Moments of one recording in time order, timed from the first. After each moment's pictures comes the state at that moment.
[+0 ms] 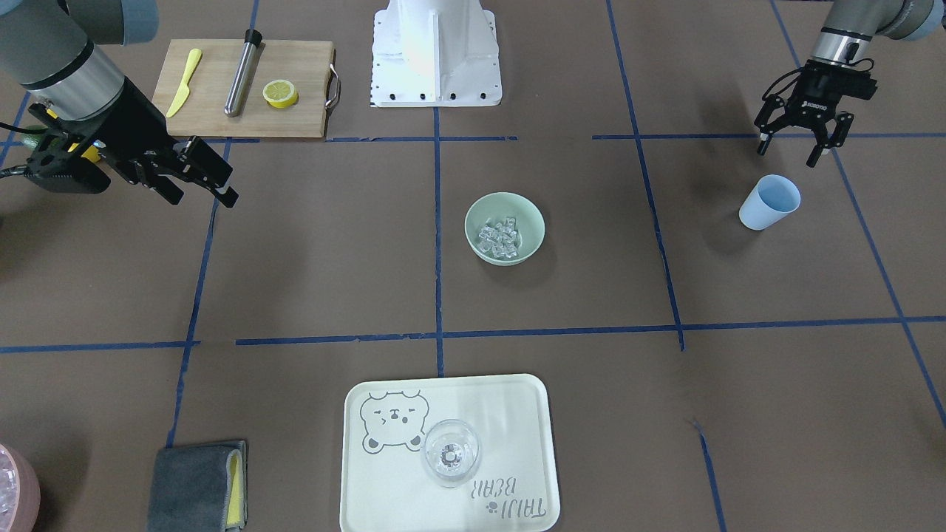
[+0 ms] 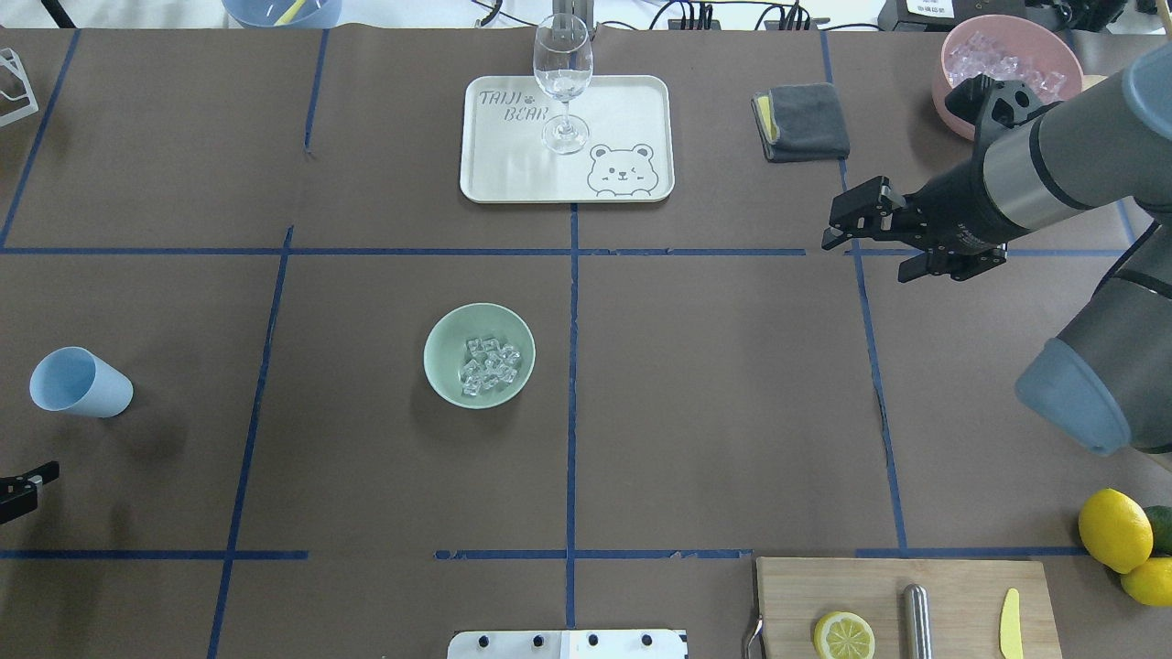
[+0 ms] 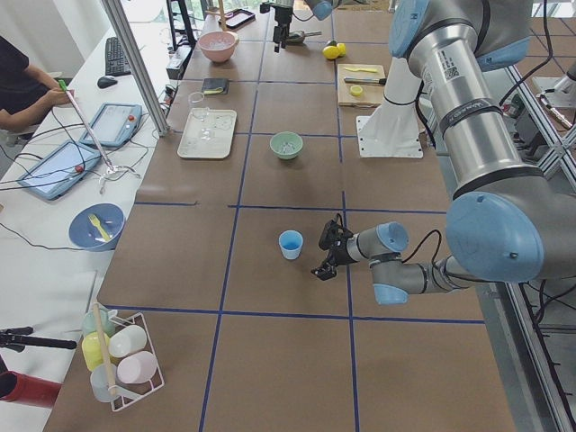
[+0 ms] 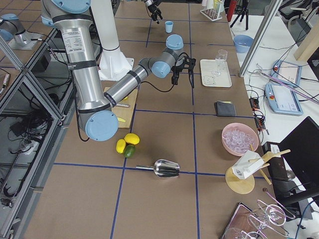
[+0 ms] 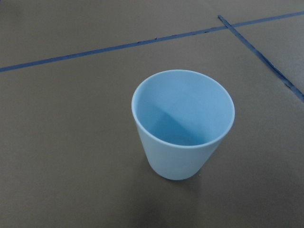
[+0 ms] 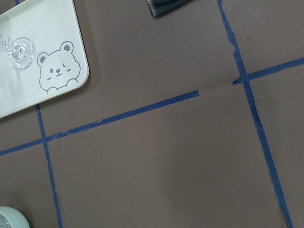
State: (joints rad) left arm -0.30 -0.96 -1.67 -3.16 -1.22 -1.01; right arm 0.91 -1.35 2.03 -1.33 2.20 1.33
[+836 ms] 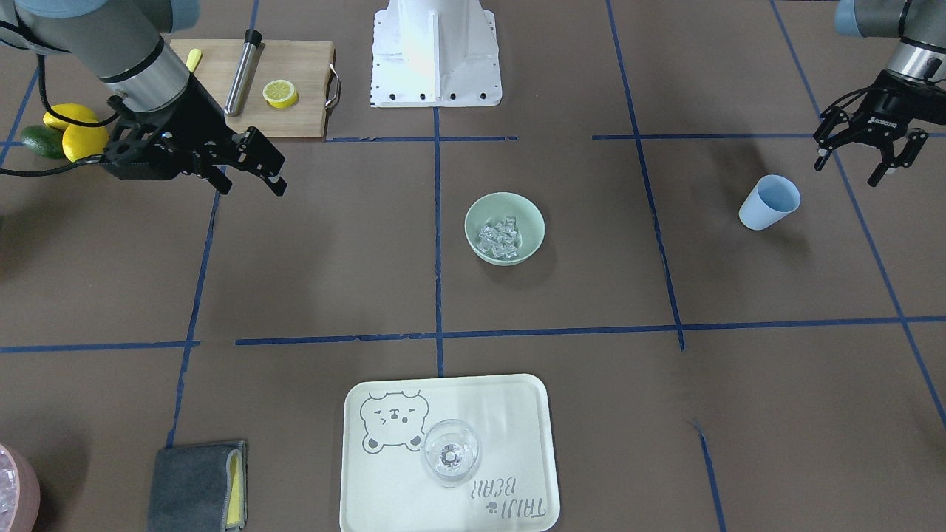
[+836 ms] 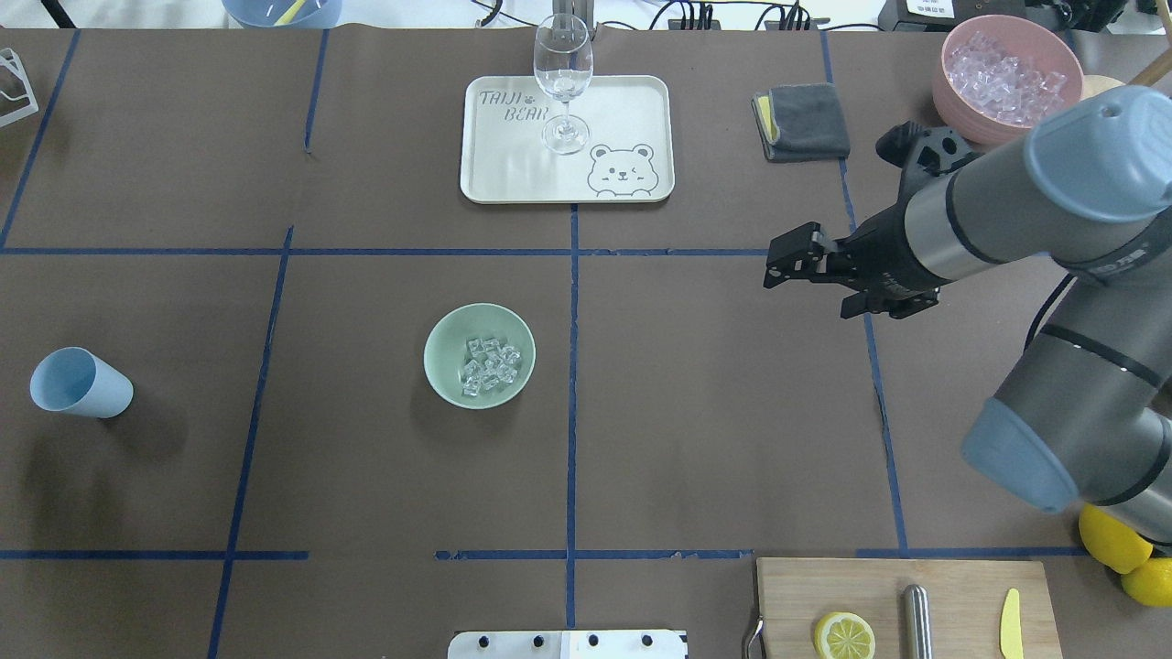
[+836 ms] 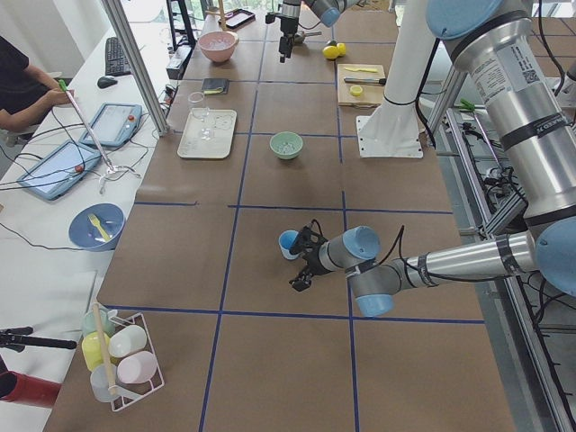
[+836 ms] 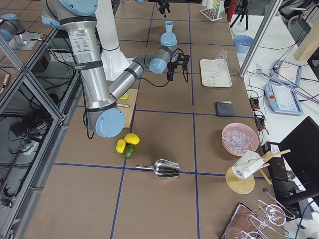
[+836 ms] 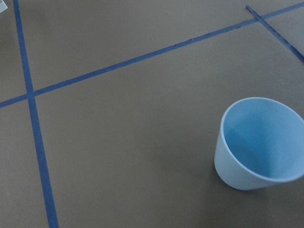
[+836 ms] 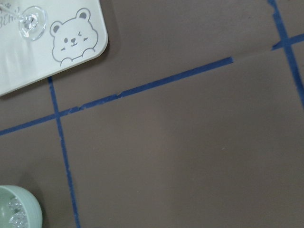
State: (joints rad) left arm -0.95 -1.15 -1.62 -2.95 -1.89 -0.59; right arm 0.74 -1.29 2.03 -1.34 2.07 1.43
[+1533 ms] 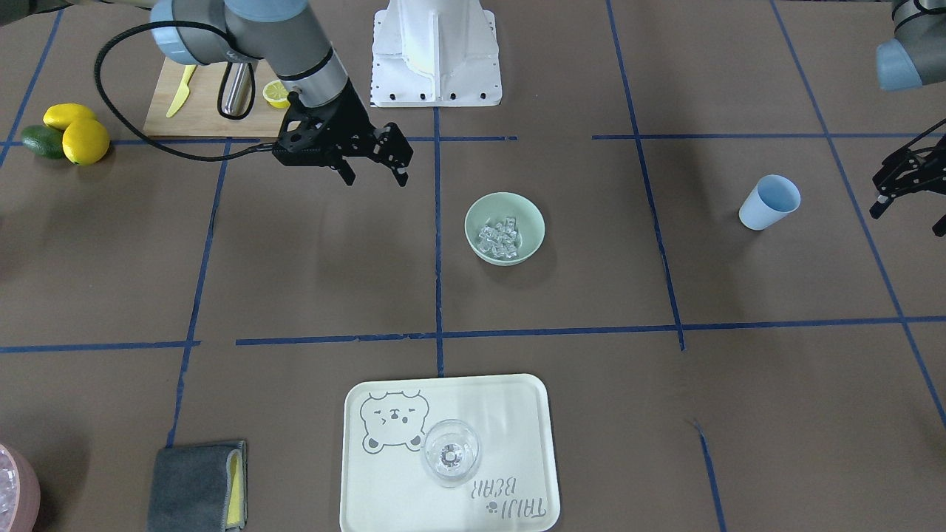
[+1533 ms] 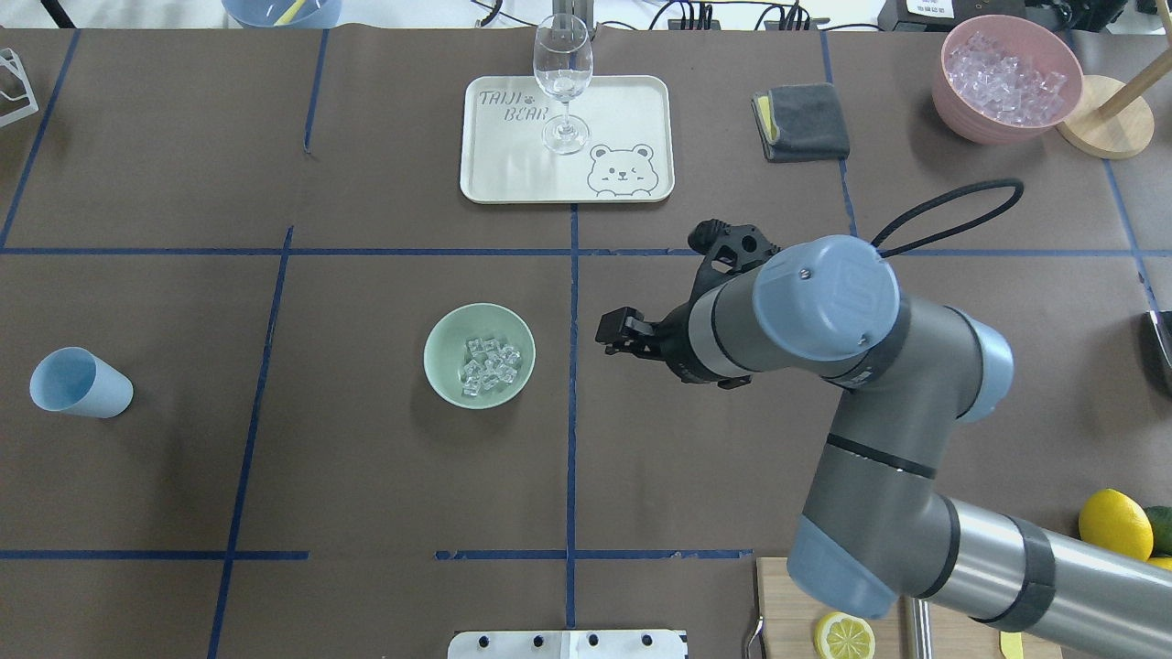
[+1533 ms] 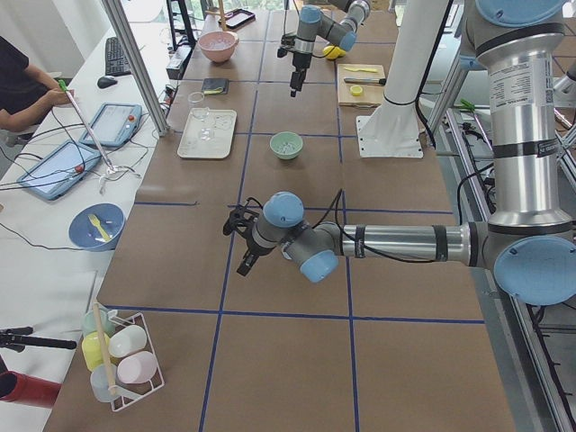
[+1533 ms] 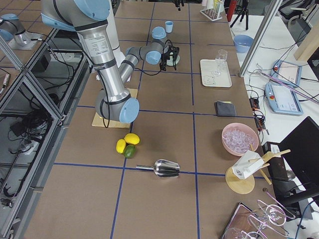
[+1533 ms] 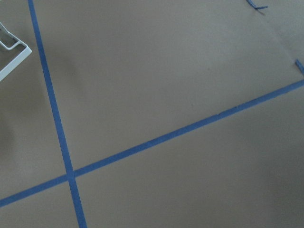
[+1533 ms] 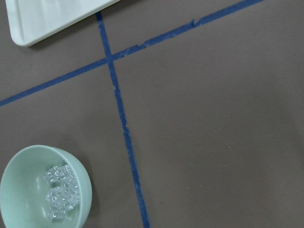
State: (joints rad) left arm -1.32 -1.46 -1.68 -2.30 -2.25 -0.29; right arm 0.47 -1.07 1.89 -1.34 1.79 1.59
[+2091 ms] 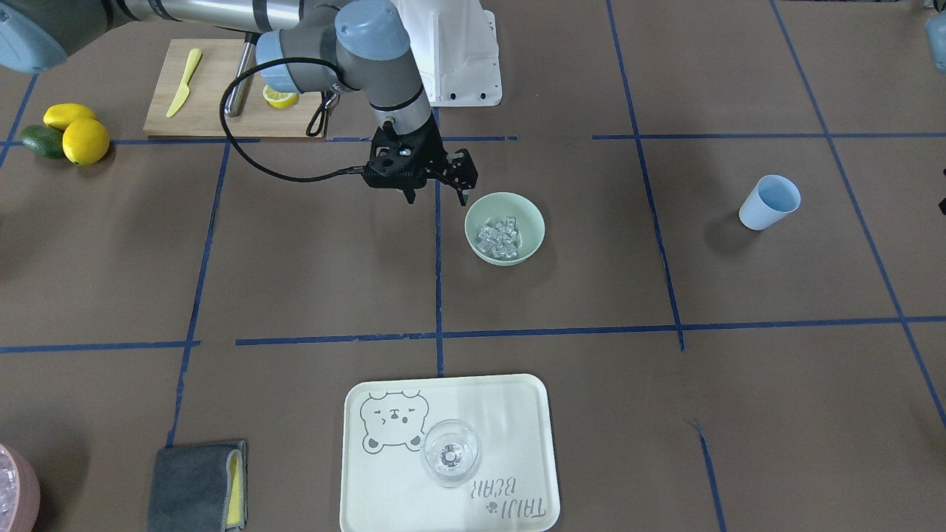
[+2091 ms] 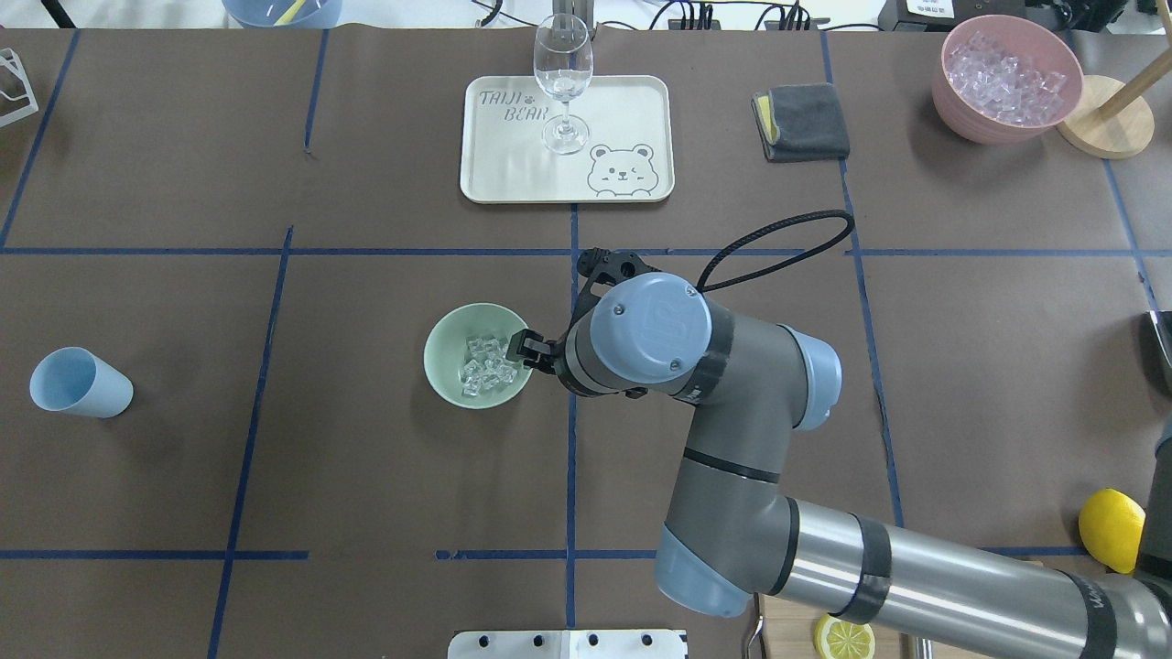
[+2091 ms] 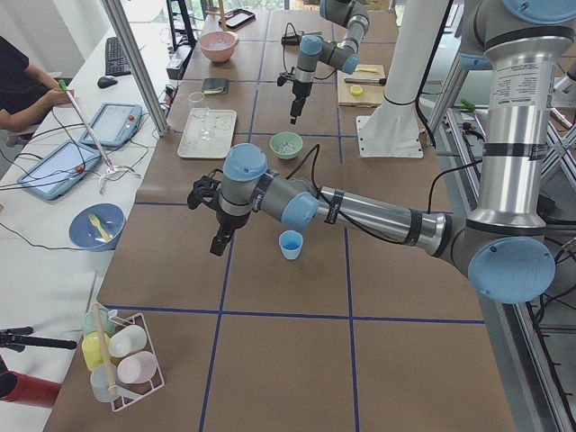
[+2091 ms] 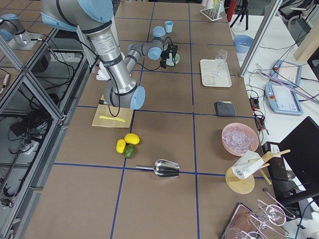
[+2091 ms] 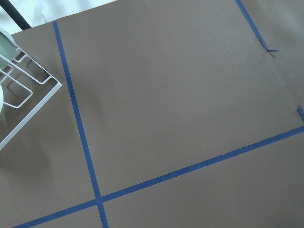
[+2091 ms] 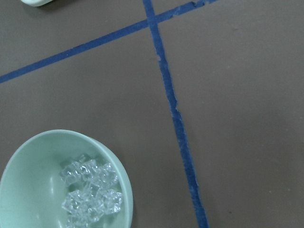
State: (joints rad) left arm -1.46 -1.55 -1.81 -1.84 -2.29 -0.13; right arm 0.40 -0.85 1.62 -1.34 1.73 1.60
